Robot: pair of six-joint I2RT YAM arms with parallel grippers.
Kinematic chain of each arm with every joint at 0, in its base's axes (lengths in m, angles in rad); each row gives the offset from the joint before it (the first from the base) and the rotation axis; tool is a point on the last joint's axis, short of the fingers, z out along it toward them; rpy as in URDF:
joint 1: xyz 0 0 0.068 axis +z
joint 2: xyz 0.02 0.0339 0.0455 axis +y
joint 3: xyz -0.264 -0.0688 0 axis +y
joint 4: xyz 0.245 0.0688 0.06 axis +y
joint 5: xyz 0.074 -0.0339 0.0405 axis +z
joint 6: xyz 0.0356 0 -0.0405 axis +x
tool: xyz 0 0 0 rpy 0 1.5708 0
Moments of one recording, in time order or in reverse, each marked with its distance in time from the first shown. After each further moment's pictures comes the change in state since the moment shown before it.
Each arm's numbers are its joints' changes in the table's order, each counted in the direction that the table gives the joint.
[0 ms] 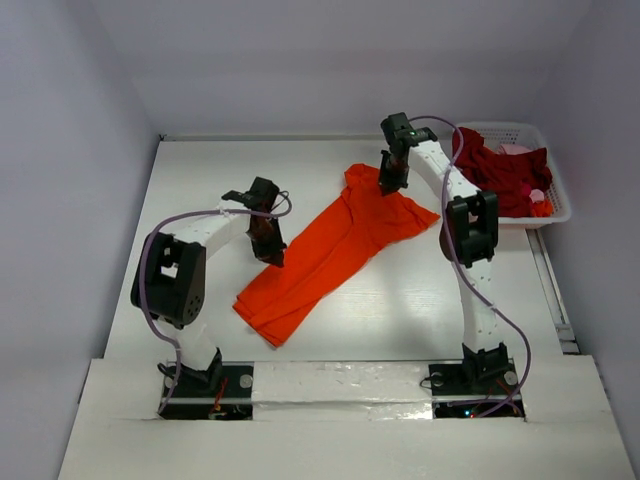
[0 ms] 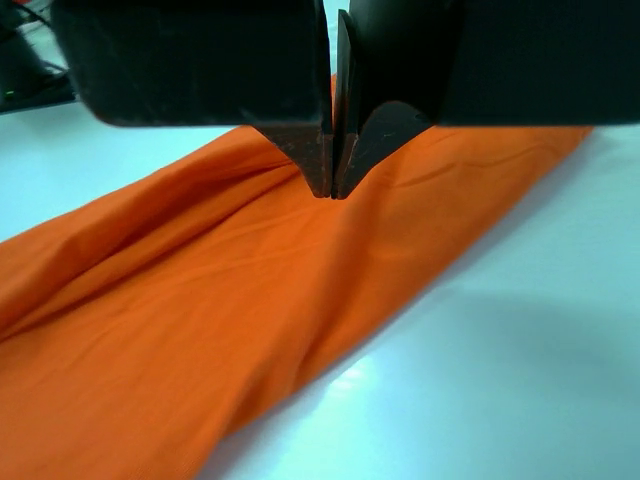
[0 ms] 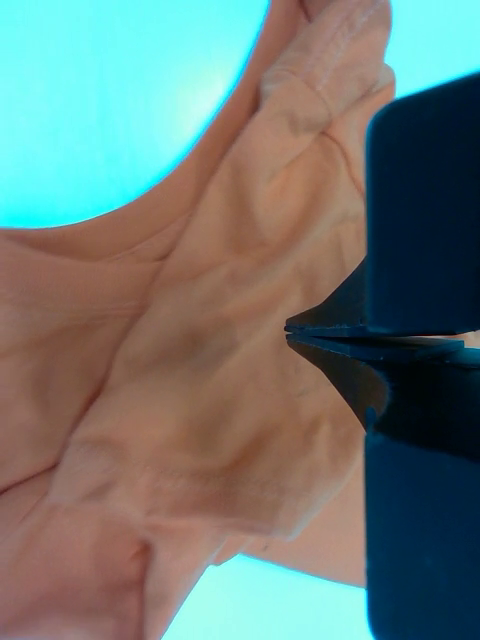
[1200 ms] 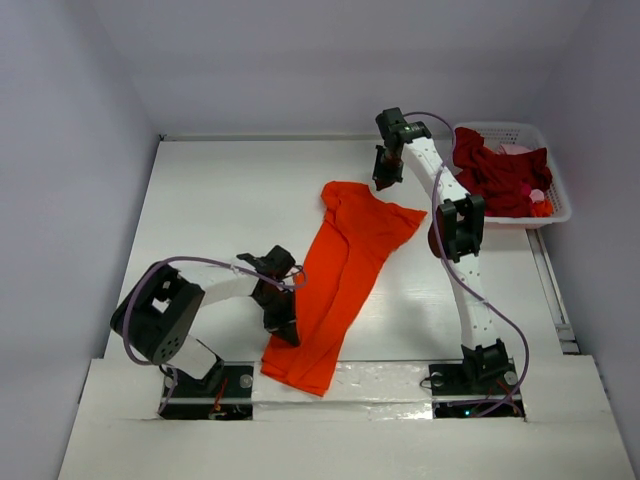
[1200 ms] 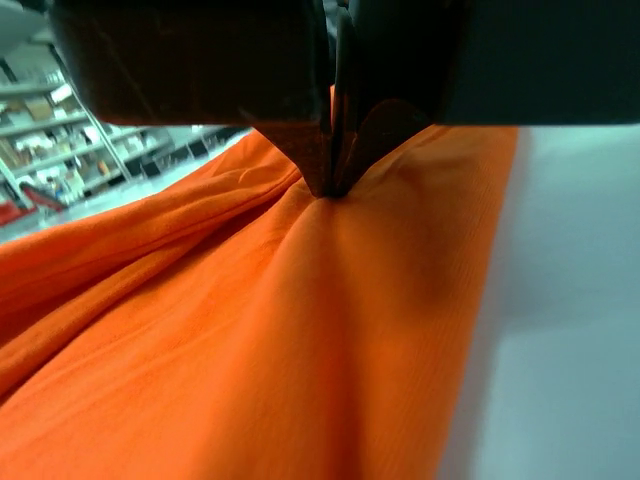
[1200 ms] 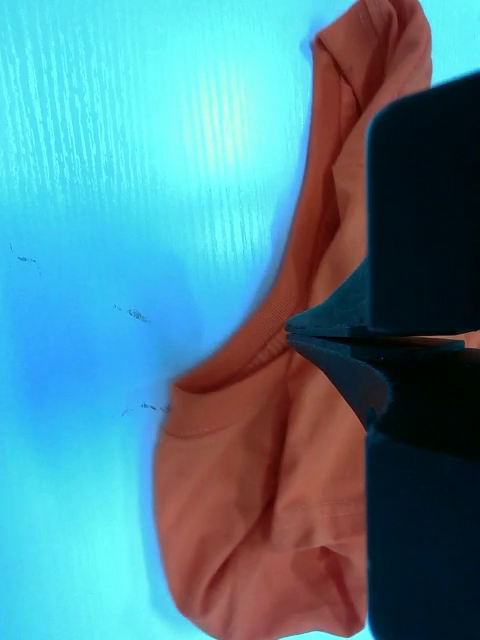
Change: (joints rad) left arm -0.271 -0.214 0.528 -0.143 -0.317 -0.117; right arm 0.007 0.196 -0.344 0.142 0.010 -0.013
